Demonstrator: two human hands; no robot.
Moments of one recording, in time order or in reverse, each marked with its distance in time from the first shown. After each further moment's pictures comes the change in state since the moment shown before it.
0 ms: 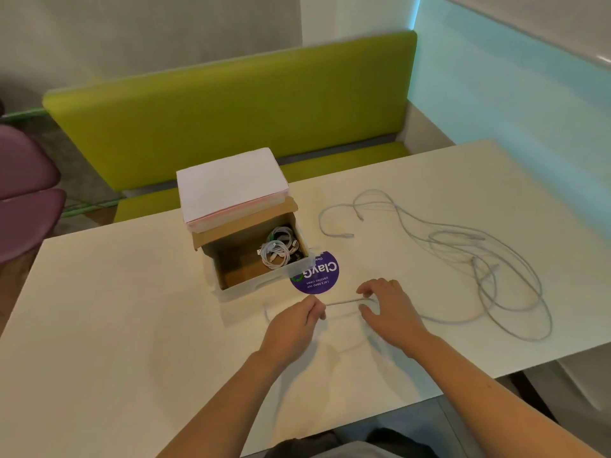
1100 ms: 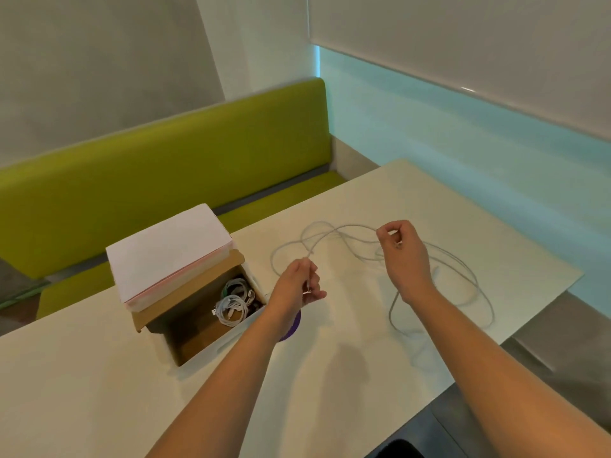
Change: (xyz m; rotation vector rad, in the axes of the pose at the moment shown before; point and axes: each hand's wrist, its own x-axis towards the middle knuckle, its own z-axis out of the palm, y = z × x) left_hand 0.090 0.111 -0.042 -1.012 -0.188 -0.034; right_hand 0.036 -0.029 -0.133 0.464 0.697 0.345
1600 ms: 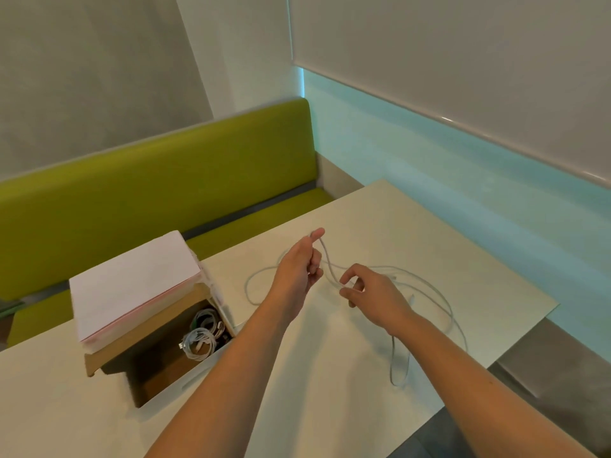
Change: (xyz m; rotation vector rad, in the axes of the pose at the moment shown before) left_hand 0.046 0.058 0.087 -0.048 -0.022 0.152; right_hand 0.035 0.015 -0.028 -0.338 -0.488 0.030
